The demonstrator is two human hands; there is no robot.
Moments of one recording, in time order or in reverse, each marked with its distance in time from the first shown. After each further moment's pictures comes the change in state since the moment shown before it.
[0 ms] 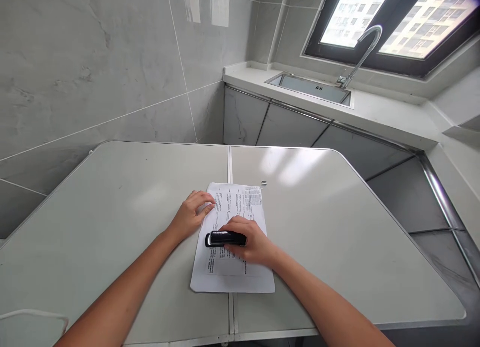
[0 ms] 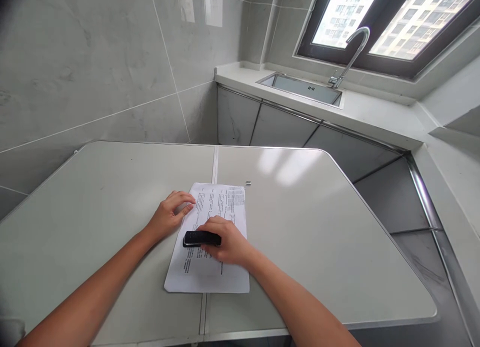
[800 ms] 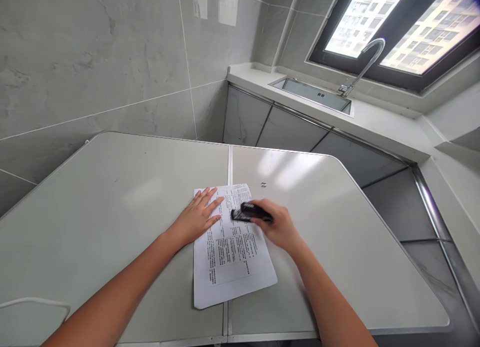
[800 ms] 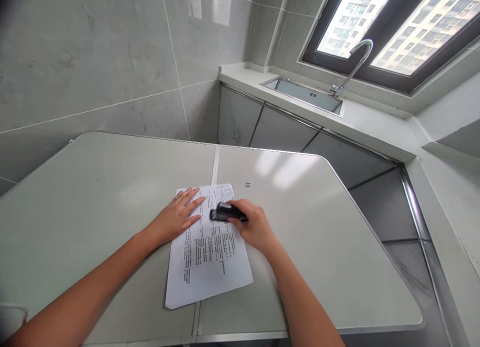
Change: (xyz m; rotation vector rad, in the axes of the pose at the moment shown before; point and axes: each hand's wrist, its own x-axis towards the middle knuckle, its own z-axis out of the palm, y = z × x) left_hand -0.008 -0.002 0.022 0.438 -0.228 0.057; right_hand -0.013 0.013 -0.064 -0.263 0.272 0.094
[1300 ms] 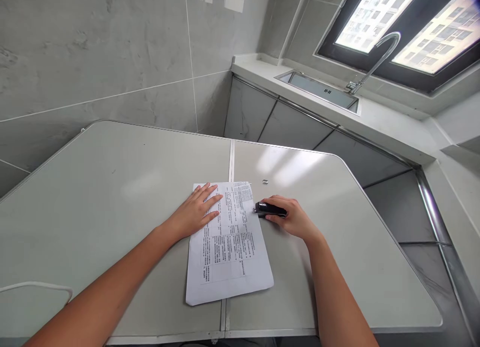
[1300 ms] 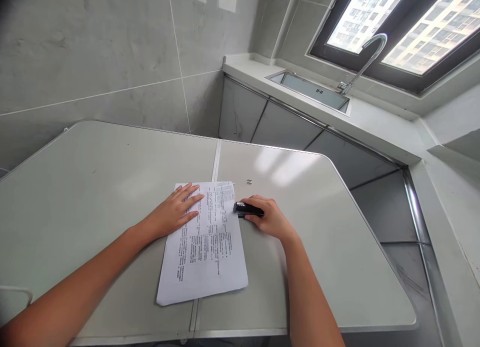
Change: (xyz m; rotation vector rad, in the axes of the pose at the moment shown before) left_hand -0.004 -0.009 -0.002 -0.054 -0.062 0.016; right_hand 0.001 0.039 -0.040 0.025 -0.231 0.036
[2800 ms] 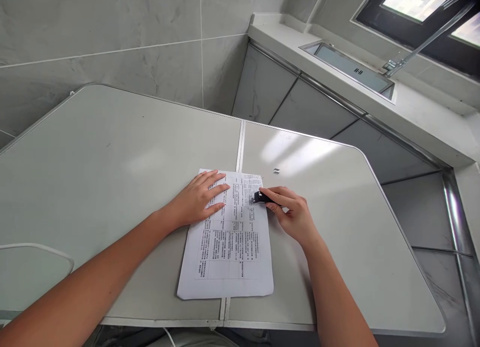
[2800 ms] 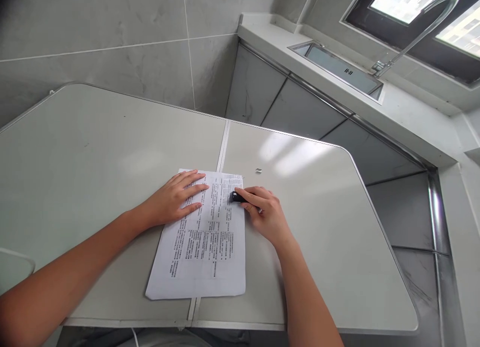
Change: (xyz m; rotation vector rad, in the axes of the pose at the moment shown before) left_hand -0.001 0.007 -0.003 -0.086 0.041 0.042; right_hand 0.004 -0.023 0.029 -0.077 0.146 -0.029
